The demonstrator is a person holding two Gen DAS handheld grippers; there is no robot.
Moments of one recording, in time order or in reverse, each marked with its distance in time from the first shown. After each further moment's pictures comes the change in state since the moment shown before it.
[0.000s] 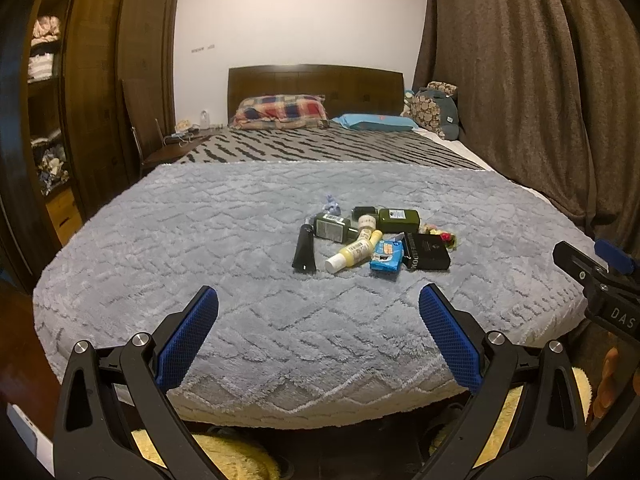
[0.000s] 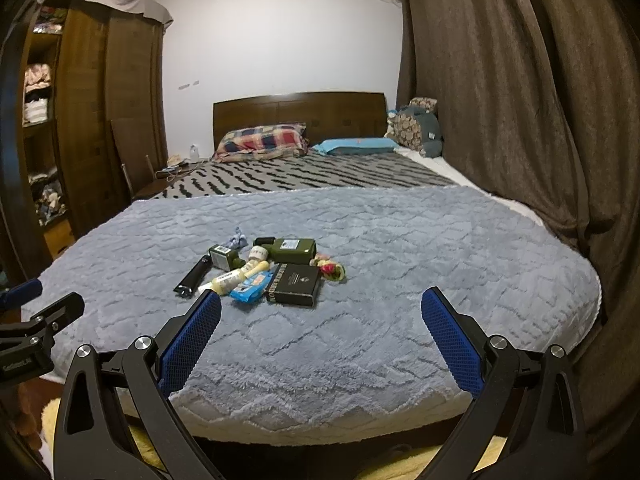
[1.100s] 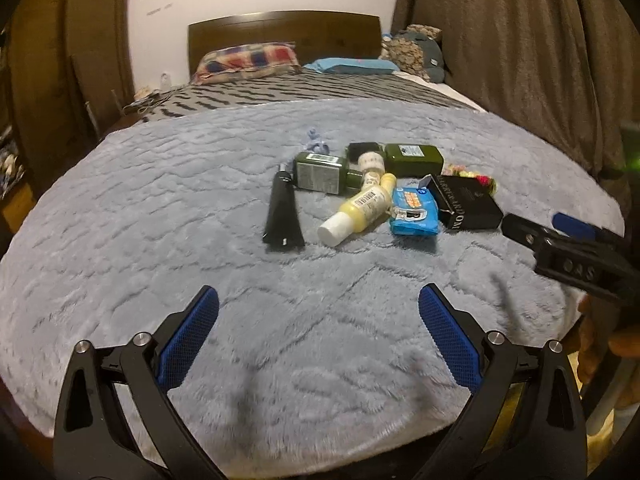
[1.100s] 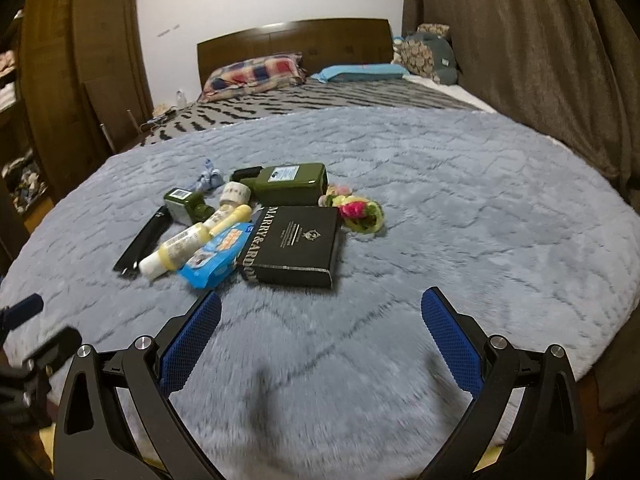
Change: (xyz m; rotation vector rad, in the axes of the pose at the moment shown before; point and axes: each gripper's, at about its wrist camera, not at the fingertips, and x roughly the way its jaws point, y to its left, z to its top) left arm 0.156 0.006 -0.015 0.110 0.175 -0.077; right arm 0.183 0.015 -0.028 0.057 0.247 0.016
